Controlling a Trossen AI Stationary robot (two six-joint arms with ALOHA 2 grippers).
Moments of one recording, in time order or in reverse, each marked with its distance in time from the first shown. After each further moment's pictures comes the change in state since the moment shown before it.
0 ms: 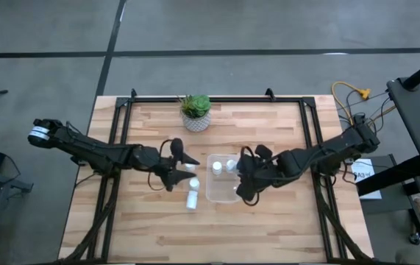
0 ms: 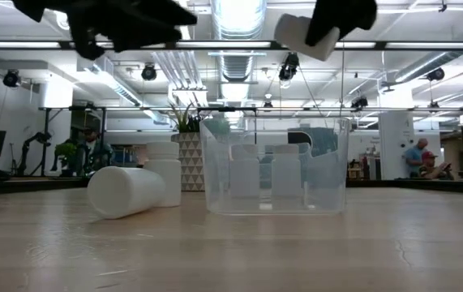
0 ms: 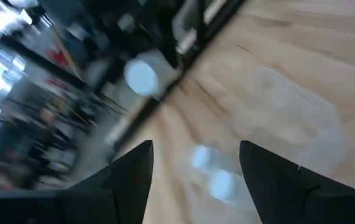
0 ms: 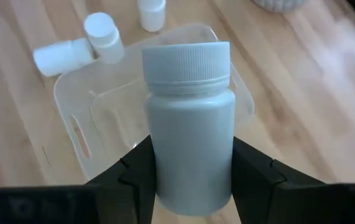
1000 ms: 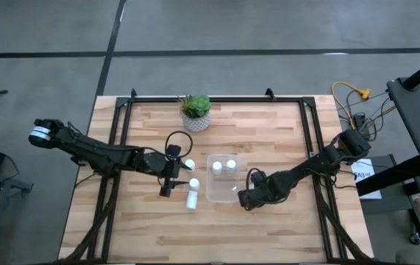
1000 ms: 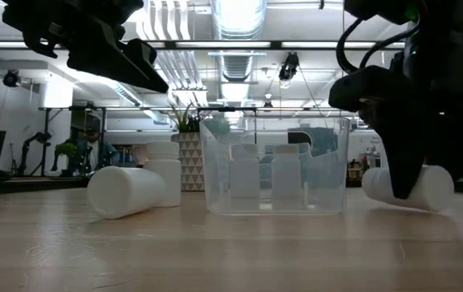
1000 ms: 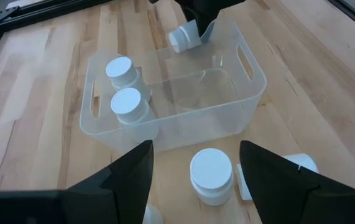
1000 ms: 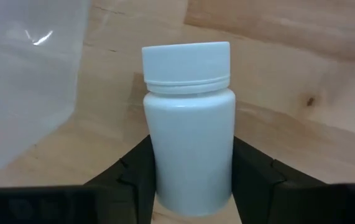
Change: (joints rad) left arm 0.000 0.016 -0.026 -0.263 0.062 -0.699; right arm 0.071 0.125 -0.459 0.360 -0.350 1.026
